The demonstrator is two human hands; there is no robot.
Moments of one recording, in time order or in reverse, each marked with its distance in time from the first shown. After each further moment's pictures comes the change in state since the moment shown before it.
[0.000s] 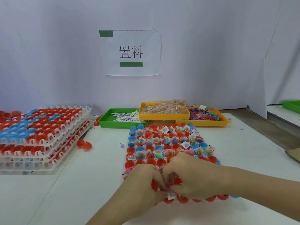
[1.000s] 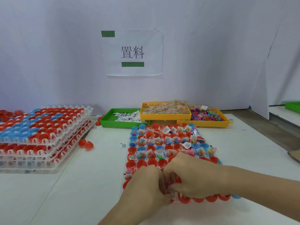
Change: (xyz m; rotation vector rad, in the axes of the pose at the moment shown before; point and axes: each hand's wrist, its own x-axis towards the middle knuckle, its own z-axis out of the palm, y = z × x) left_hand 0.005 0.011 0.010 0.158 -0.004 -0.151; right_hand 0.008 -0.001 -0.008 0.010 -0.013 -0.145
